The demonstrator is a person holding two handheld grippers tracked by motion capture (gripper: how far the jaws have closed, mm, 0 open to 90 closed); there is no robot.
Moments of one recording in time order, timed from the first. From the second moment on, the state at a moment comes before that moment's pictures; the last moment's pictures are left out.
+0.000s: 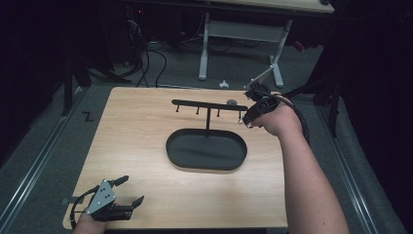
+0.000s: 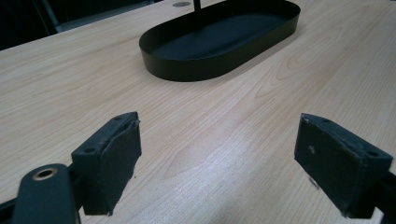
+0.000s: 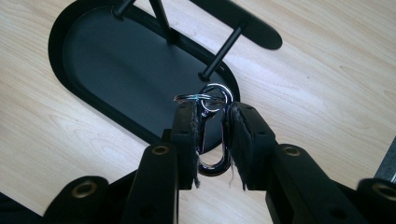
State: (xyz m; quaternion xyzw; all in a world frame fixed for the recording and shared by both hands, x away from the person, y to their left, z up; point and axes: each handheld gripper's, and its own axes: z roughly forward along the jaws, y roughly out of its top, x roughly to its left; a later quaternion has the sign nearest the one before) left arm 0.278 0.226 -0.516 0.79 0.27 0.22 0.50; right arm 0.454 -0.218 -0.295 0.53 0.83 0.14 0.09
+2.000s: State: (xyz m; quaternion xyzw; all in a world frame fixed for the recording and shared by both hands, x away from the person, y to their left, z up) left arm 0.277 0.227 -0.517 0.79 0.27 0.22 0.50; right arm 0.486 -0.224 -0.325 0.56 0.81 0.13 0.09
